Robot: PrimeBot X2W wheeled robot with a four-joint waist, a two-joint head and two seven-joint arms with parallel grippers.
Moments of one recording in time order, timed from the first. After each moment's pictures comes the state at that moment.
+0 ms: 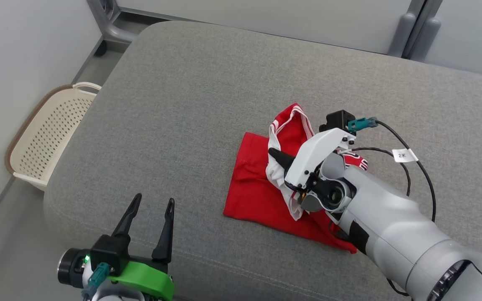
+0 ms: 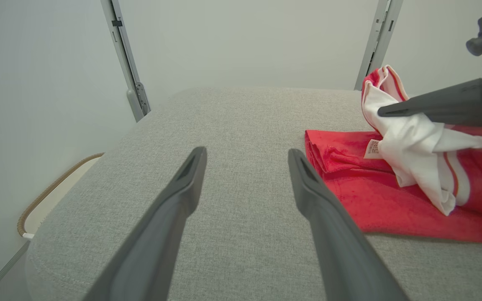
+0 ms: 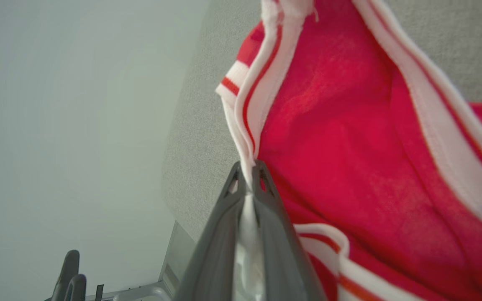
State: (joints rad) left arm -0.06 0.07 -0.17 0.25 -0.12 -0.13 -0.26; right arm -0.89 -0.05 0.92 1.00 1.52 0.13 0.11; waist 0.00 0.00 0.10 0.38
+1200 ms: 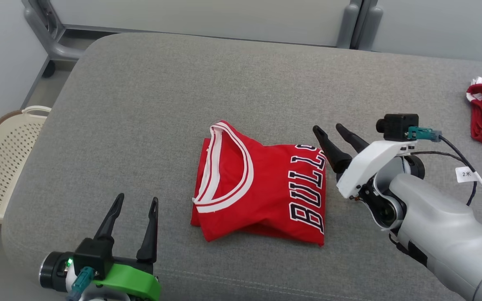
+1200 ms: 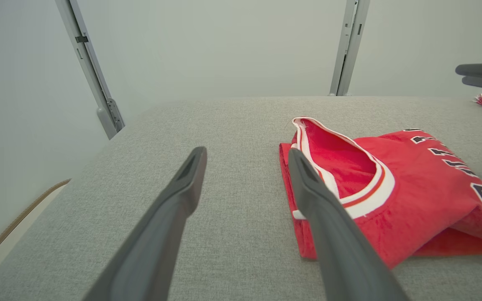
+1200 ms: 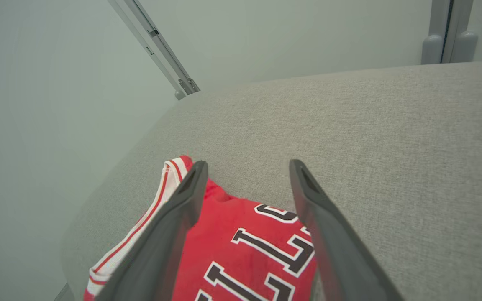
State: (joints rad) left arm -0.04 0.08 -0.12 0.21 -0.11 -0.13 -0.26; right arm -0.81 -0.34 1.02 0.72 1.29 0.13 -0.26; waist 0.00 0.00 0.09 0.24
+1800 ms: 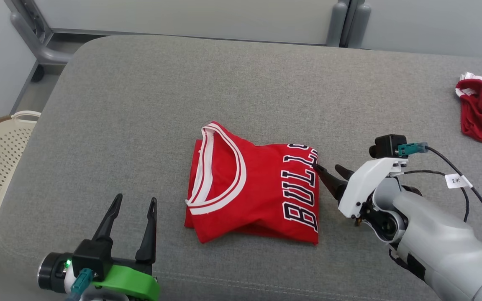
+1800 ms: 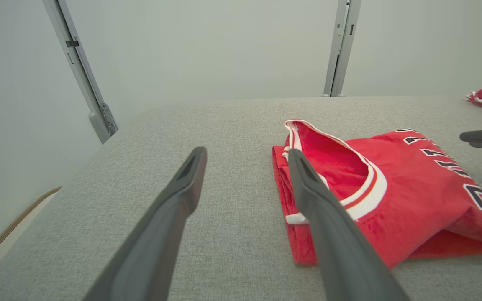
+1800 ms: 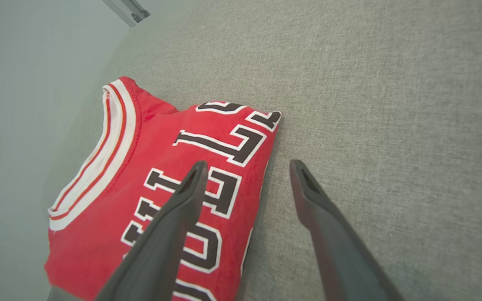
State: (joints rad) left arm -0.03 0.09 -0.10 0.19 -0.10 -0.13 -0.26; right arm -0.72 -0.32 0.96 0.79 1.30 0.13 -0.02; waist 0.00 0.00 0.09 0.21
